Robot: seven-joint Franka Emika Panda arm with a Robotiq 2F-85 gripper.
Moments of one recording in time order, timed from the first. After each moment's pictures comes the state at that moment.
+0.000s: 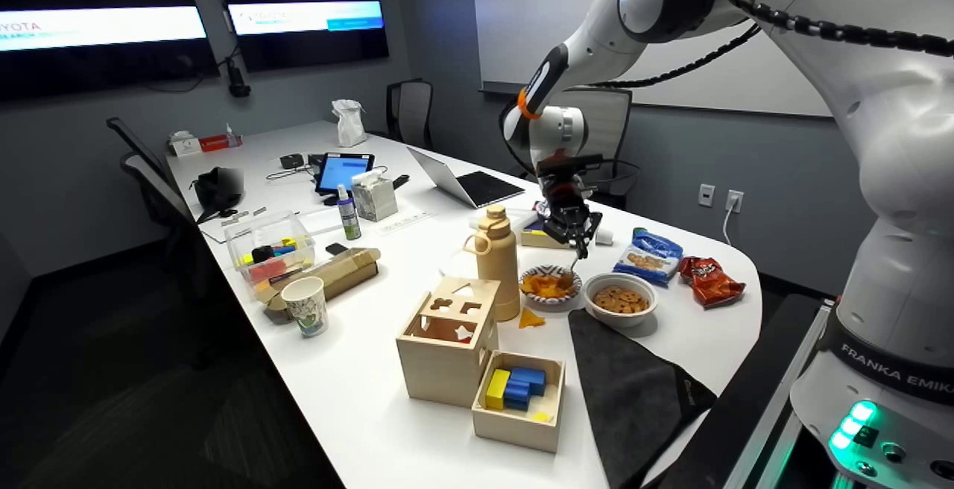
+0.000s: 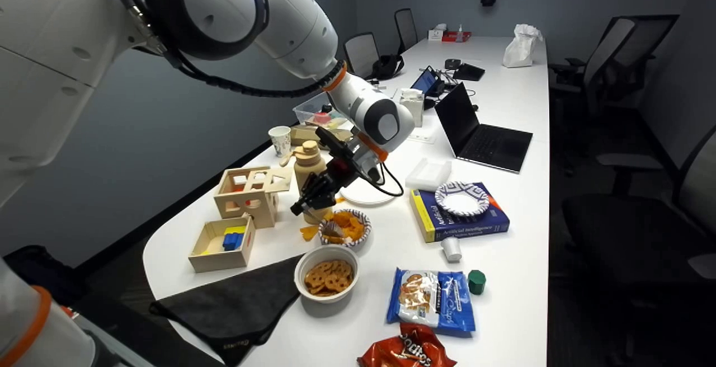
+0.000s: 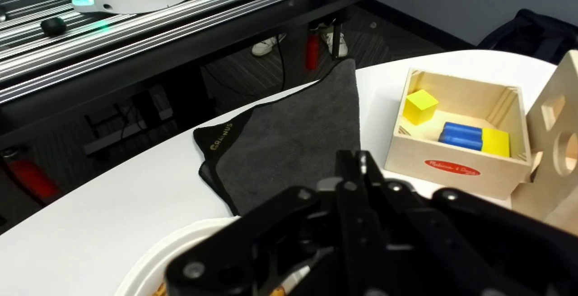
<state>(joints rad) -0.18 0.81 -0.12 -1.59 0.35 1.33 0.23</state>
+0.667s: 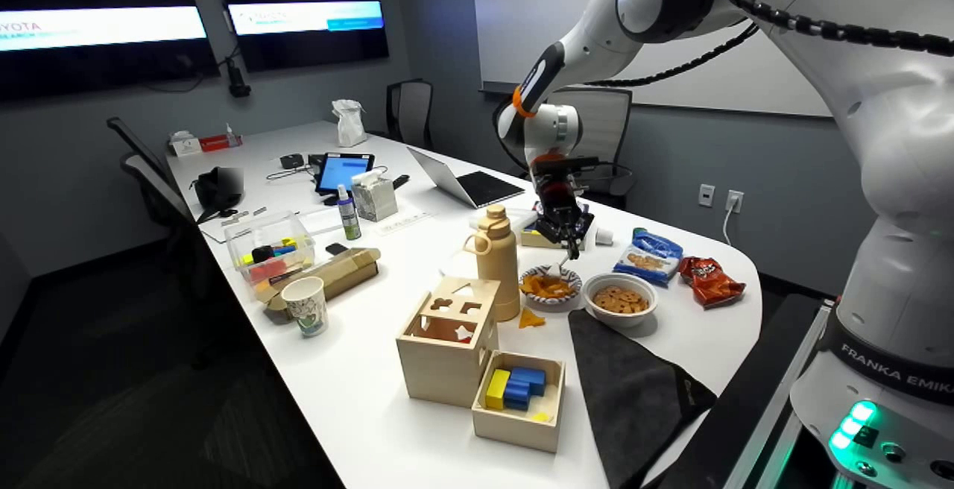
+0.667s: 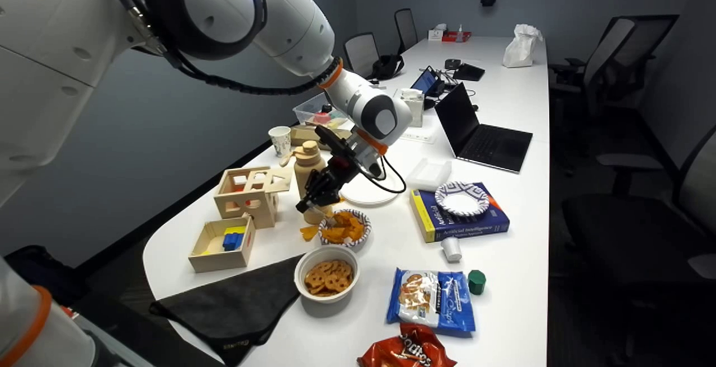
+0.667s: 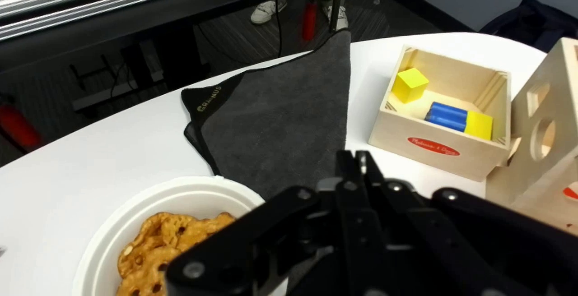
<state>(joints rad) -0.17 0.81 -0.11 -1.57 0.34 1.39 0.16</state>
